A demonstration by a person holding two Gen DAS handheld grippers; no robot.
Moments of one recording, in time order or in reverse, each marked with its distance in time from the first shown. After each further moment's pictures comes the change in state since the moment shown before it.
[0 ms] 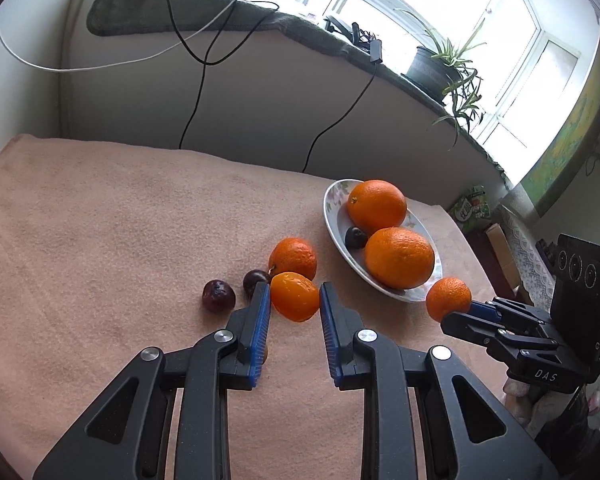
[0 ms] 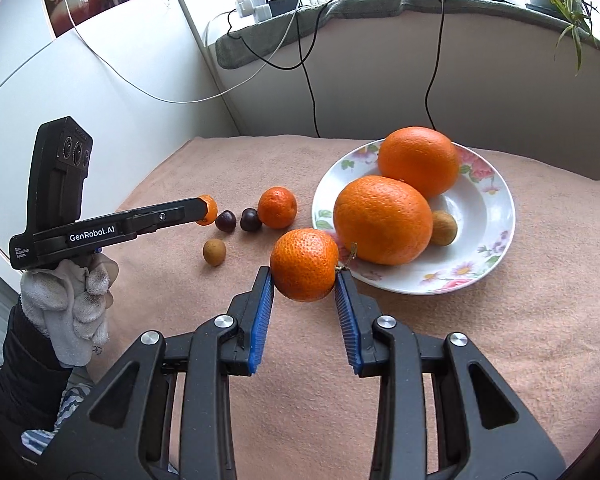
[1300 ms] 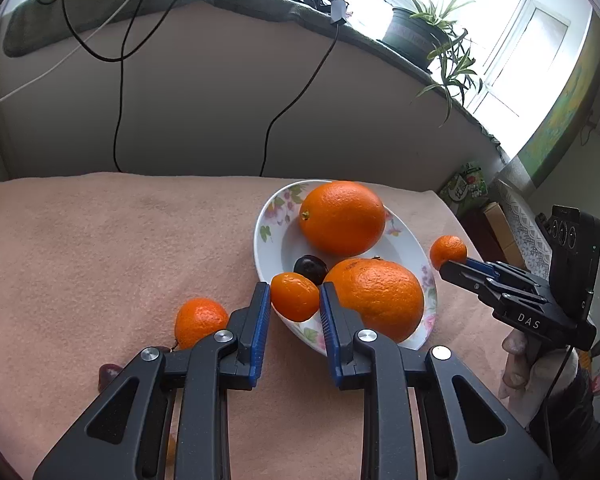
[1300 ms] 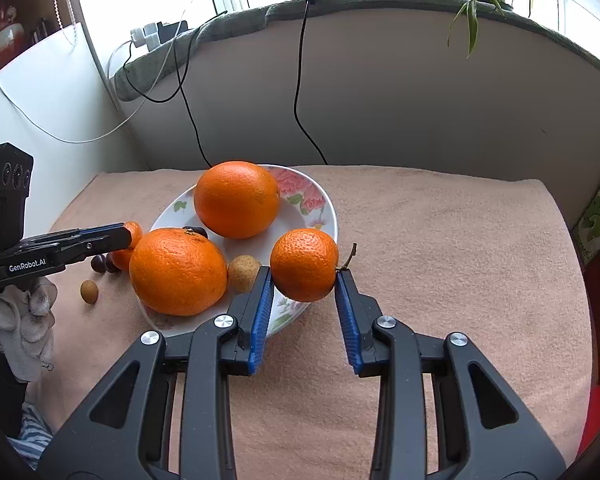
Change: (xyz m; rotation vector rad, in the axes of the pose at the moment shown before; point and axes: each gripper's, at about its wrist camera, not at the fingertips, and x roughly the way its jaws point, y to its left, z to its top) left arm 0.068 -0.043 0.032 0.090 0.085 -0.030; right arm 0.001 -0.117 0.033 0.078 -0.024 -0.200
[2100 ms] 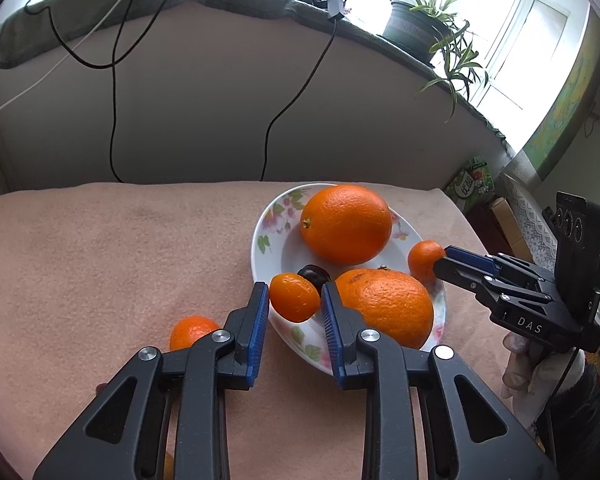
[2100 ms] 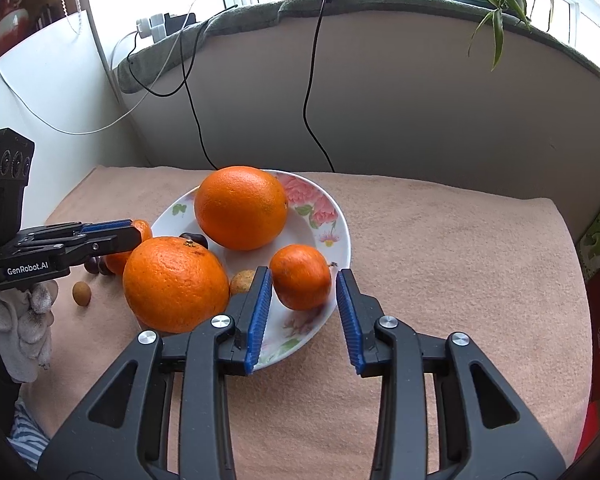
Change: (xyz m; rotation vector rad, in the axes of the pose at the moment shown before) left arm 0.008 -0.004 0.007 0.028 0.002 0.025; right arm 0.010 0.012 0.011 -0.050 -0.004 -0.007
